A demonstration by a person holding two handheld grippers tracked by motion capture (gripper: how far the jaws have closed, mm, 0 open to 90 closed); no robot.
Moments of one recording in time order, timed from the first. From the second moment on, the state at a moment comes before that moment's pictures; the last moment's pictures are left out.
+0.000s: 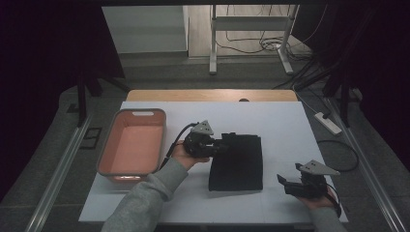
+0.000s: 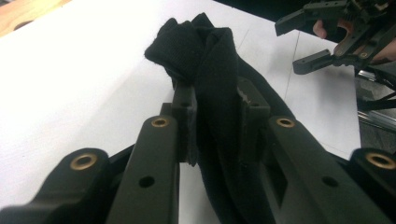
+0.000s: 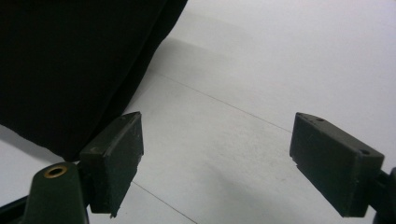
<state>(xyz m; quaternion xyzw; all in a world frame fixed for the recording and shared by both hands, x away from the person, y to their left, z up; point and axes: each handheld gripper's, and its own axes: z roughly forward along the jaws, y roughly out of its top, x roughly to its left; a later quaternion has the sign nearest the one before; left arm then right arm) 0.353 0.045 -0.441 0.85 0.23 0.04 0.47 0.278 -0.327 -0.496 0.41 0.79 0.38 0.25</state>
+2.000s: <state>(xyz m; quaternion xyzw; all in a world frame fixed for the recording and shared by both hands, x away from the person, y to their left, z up) 0.342 0.078 -0.389 0.83 0.23 0.08 0.50 0.278 -0.329 -0.495 0.42 0.79 0.38 0.25</state>
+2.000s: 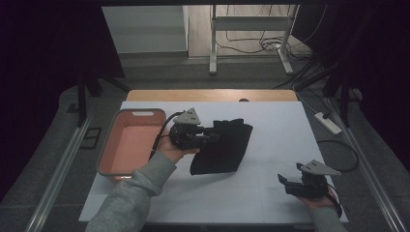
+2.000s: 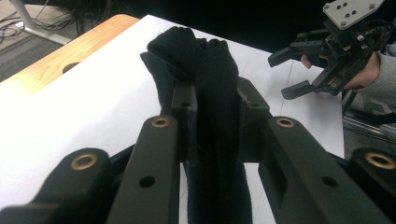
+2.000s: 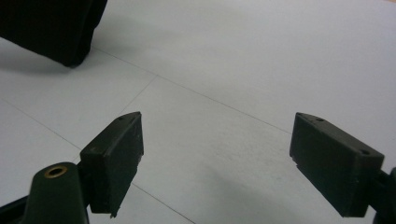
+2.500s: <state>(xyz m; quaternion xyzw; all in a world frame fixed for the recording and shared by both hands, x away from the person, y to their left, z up) 0.340 0.092 -0.376 0.83 0.23 0.10 0.50 0.278 -0.329 -0.495 0.42 0.78 0.38 0.25</state>
